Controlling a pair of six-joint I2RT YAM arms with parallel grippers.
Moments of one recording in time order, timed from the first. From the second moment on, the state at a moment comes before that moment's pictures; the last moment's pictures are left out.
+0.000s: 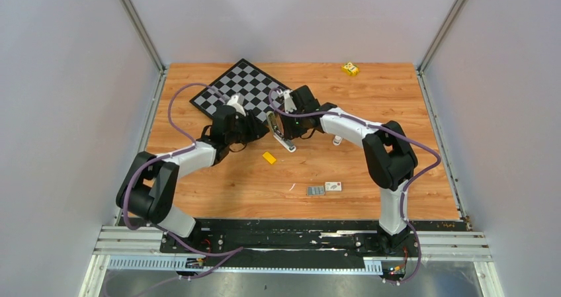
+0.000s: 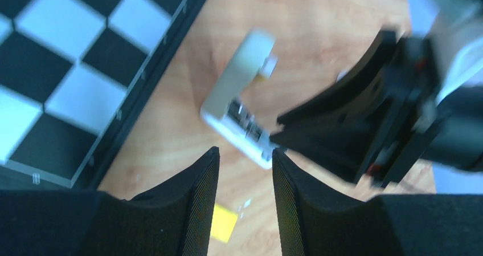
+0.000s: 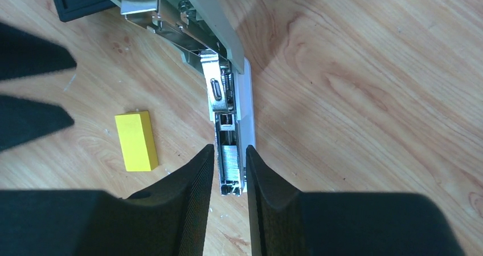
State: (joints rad) left arm -0.39 1.49 0.68 0.34 0.24 -0.63; right arm 0.62 1.96 1.43 -0.35 -0.21 0.07
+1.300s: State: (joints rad) left arm -0.34 1.74 0.84 0.73 0.44 -0.74; right arm 0.57 2.01 1.38 -0.27 -0.33 0.12
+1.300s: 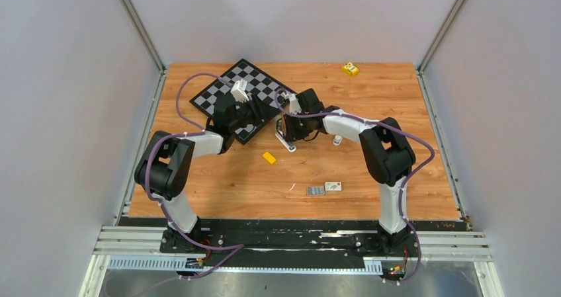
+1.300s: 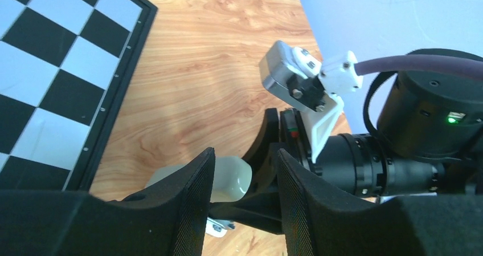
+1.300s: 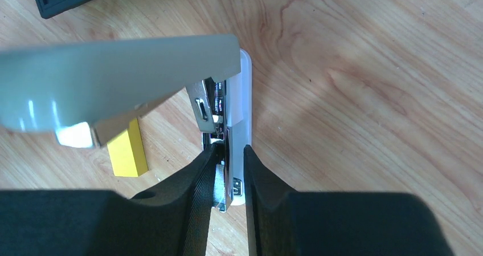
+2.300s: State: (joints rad) left arm -0.38 1.69 0.82 0.64 0.47 -0.70; right arm 0.56 1.85 1.29 -0.28 -0.31 0.14
